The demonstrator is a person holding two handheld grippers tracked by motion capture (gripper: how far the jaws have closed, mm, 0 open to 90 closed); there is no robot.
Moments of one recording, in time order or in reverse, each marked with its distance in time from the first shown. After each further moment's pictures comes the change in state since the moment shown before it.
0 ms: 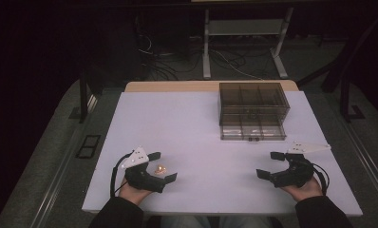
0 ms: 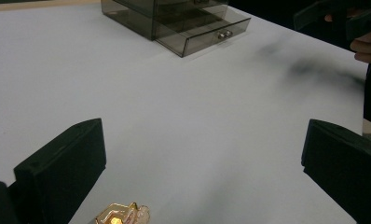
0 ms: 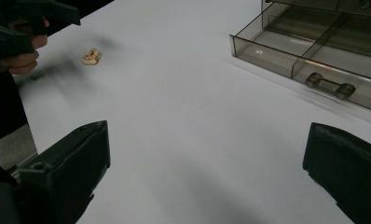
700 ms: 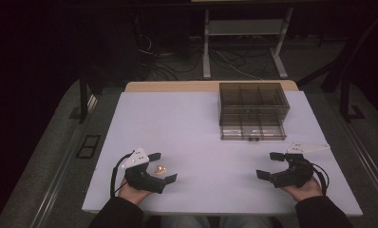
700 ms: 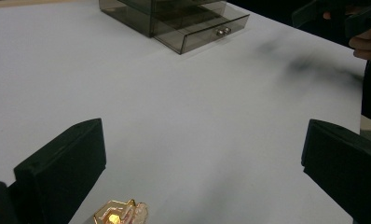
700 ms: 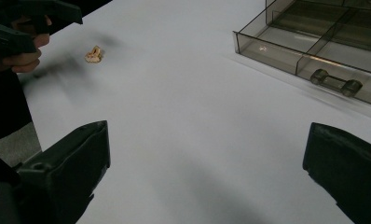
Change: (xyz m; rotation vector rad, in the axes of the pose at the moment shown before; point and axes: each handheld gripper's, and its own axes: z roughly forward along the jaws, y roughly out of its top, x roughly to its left) left arm -0.001 0.001 -0.001 0.011 -0.003 0.002; right arm 0.000 0.000 0.001 0.012 0.011 0.009
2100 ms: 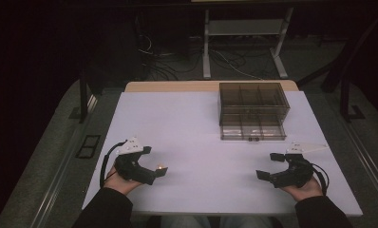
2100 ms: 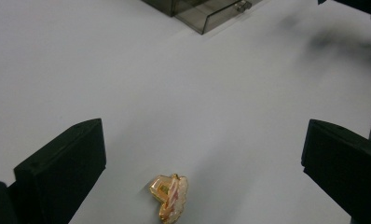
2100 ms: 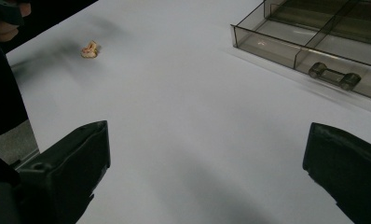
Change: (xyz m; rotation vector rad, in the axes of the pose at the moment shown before) left arm 0.021 0.033 -0.019 0.179 0.040 0.019; right arm -0.001 -0.001 0.001 0.019 -0.011 -0.001
